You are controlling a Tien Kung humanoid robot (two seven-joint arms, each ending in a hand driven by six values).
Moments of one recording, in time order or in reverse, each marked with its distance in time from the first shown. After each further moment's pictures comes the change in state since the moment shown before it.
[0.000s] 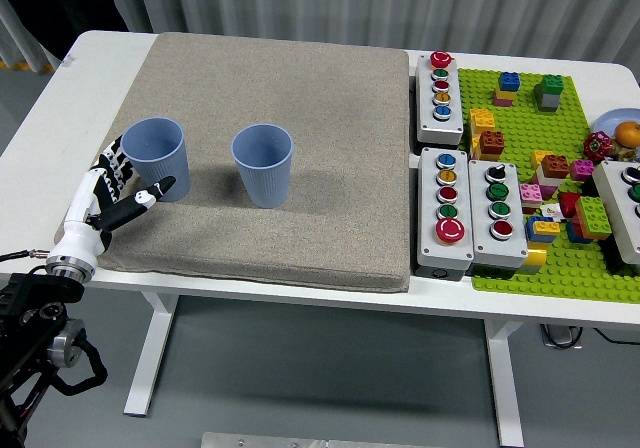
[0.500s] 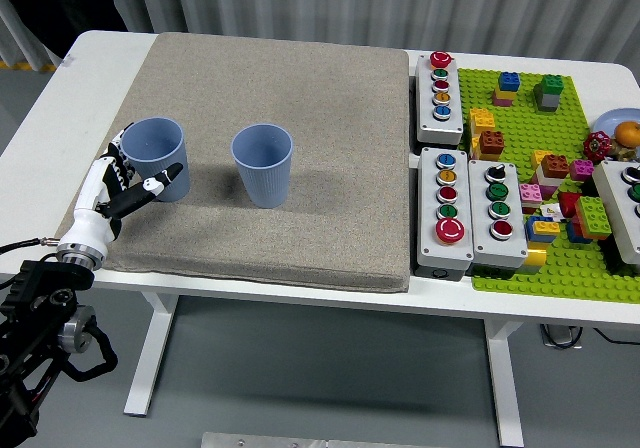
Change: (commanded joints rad) left arm -0.052 -0.009 0.030 0.025 -0.014 0.001 0.002; right arm 0.007 -0.002 0.000 0.000 0.003 0.002 0.002
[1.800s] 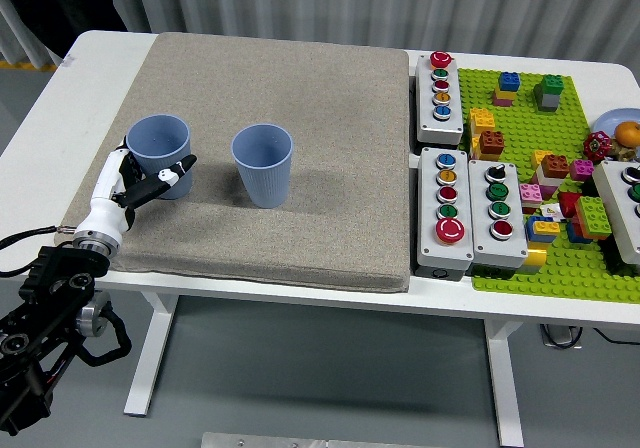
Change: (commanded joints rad) left arm -0.092 -0.006 0.074 0.076 -0.030 0.043 0.010; right arm 0.003 -0.002 -0.003 0.000 0.002 -0.001 -0.001
